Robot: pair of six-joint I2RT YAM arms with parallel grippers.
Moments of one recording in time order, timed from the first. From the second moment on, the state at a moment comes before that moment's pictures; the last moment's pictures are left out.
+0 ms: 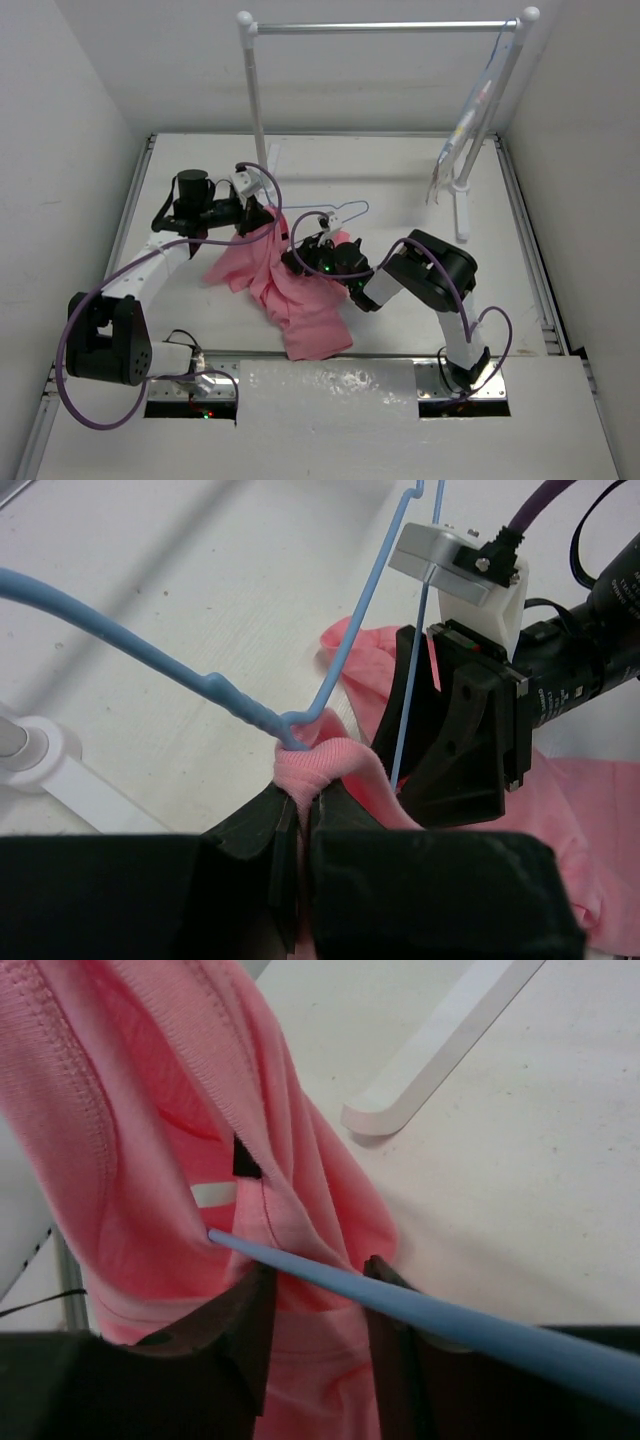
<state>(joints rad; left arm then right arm) -0.12 1.31 0.86 -0.07 0.90 0.36 0.84 2.06 0.68 1.27 -0.04 0.61</state>
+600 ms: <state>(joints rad) -0.12 1.26 0.89 -0.08 0.90 0.35 0.86 2.05 0.58 1.28 -0.07 0.69</state>
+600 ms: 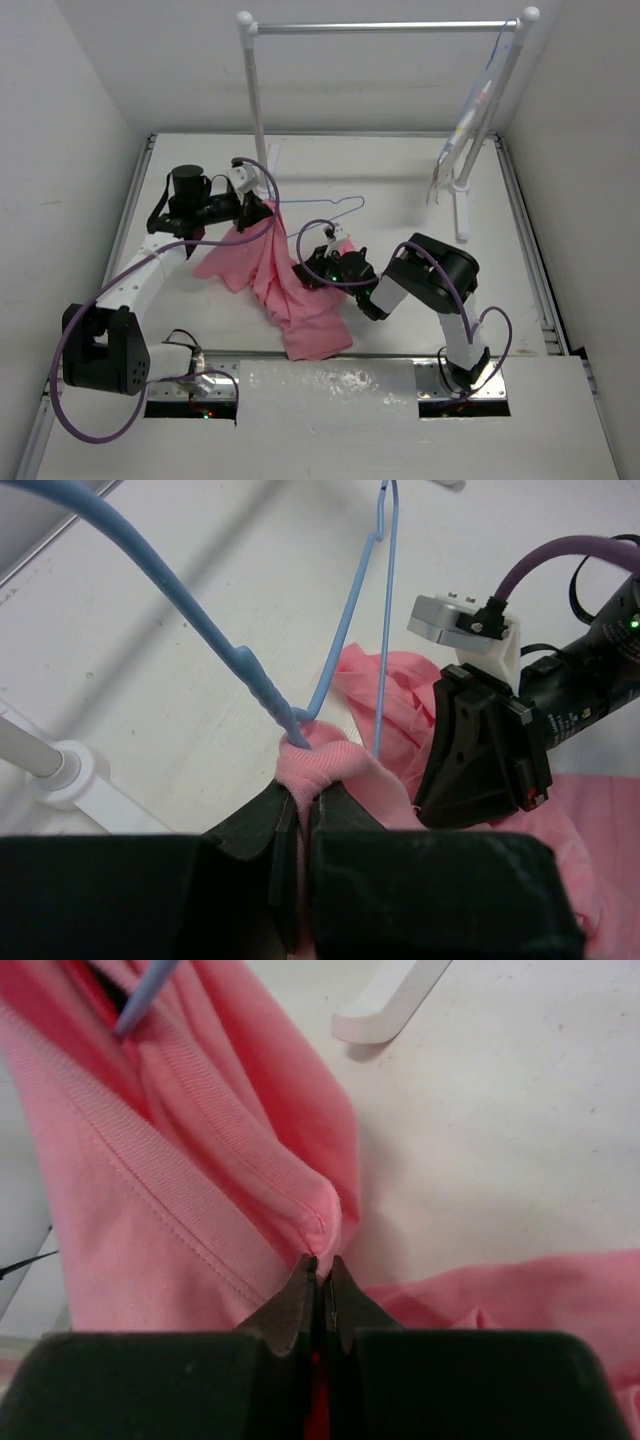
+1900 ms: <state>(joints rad) -0.30 1.26 0.83 -0.31 0.61 0.74 0.67 1.39 0.40 0.72 0.20 0.17</state>
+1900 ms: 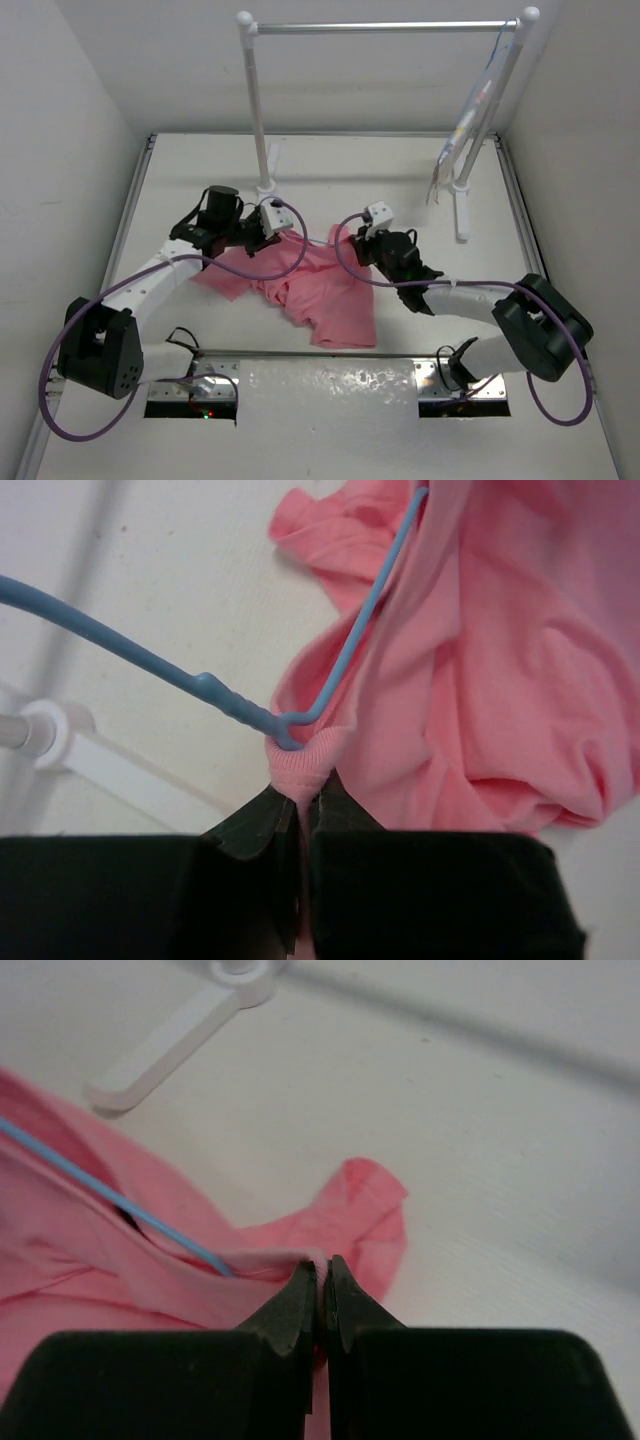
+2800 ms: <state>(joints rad) -0.36 1.26 0.87 -0.36 0.83 0.81 0.71 1.51 0.81 0.30 -0.41 -0.18</state>
